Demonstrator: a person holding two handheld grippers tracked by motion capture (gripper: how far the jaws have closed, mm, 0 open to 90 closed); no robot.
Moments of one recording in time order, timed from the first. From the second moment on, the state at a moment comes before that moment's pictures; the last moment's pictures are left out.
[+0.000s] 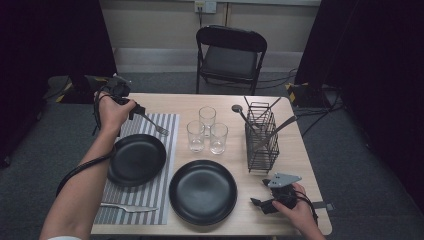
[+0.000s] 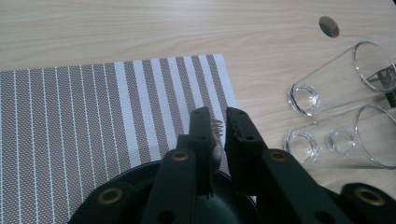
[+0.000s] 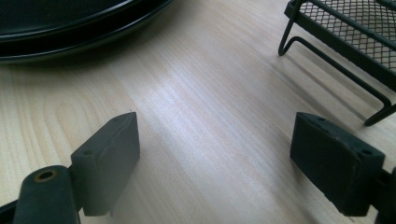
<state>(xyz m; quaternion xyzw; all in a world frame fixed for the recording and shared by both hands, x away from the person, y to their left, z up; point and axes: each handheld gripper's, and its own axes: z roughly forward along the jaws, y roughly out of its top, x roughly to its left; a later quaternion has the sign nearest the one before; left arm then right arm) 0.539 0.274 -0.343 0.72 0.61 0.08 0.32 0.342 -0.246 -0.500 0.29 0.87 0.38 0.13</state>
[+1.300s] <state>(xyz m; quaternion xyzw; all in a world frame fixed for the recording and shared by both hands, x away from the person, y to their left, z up) 0.545 0.285 -0.352 0.68 0.64 0.07 0.34 0.342 -0.246 -0.500 0.29 0.87 0.38 0.13</state>
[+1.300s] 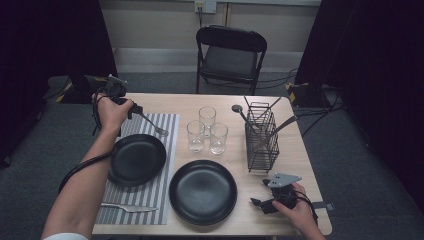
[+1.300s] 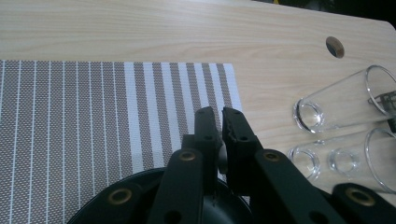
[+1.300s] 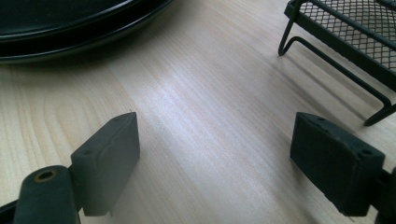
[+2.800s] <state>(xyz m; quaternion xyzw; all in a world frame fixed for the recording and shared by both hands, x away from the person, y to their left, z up) 0.559 0.302 -0.366 0.67 0.67 0.09 0.31 0.342 -0.246 -0.500 0.29 0.87 0.38 0.13</state>
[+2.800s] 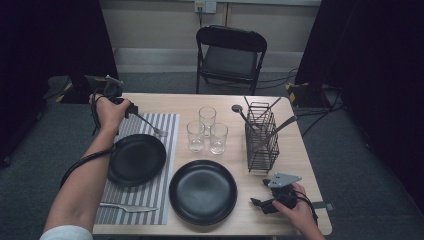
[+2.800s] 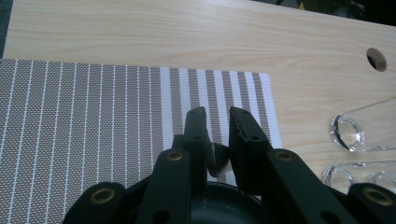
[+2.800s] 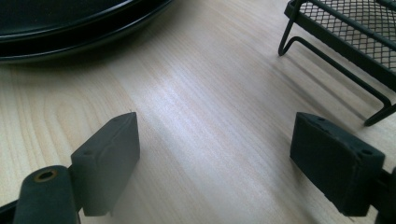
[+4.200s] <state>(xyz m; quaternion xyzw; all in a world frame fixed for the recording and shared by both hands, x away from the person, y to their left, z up) 0.572 0.311 -0.378 0.66 0.69 0.10 0.28 0.342 -0.246 -0.500 0.29 0.87 0.38 0.13</state>
